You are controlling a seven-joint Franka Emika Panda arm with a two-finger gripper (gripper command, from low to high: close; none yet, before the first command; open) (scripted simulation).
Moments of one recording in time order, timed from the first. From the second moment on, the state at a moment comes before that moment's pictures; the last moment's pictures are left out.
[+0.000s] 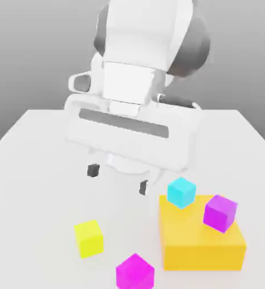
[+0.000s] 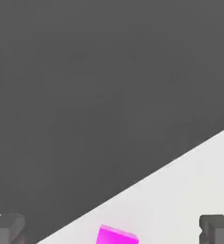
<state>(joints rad) -0.24 -0.05 0.22 -2.39 -0.22 2.56 1.51</state>
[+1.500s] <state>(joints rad) 0.05 -0.14 0.42 -2.60 0.08 2.47 1.99</state>
